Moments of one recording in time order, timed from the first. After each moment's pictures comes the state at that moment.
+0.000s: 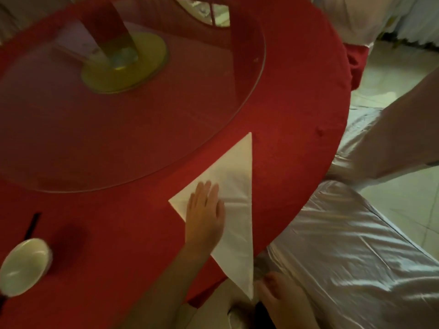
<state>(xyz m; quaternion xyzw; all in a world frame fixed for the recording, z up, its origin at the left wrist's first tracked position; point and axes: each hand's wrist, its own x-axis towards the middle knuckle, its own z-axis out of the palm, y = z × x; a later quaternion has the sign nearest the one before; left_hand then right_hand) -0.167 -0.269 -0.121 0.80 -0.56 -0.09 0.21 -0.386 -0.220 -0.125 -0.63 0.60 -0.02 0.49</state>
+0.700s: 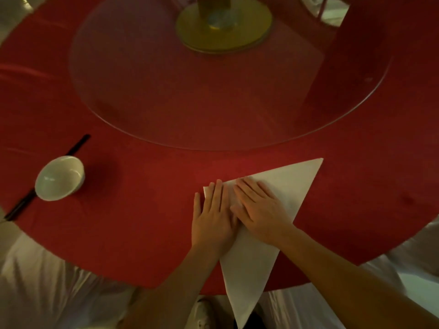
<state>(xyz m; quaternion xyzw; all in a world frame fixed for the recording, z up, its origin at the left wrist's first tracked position) -0.152 -0.253 -0.145 0.91 -0.41 -0.10 0.02 -0.226 -0.389 -0.141 -0.98 0.10 0.04 0.14</state>
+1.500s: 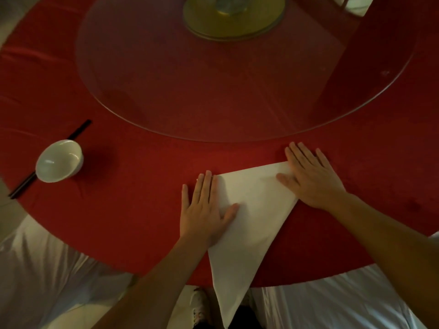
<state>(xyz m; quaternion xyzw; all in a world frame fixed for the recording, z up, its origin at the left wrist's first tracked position) -0.151 -0.259 -0.155 0.94 -0.34 -0.09 0.02 -0.251 -0.525 -0.145 -0.98 0.17 0.10 0.04</state>
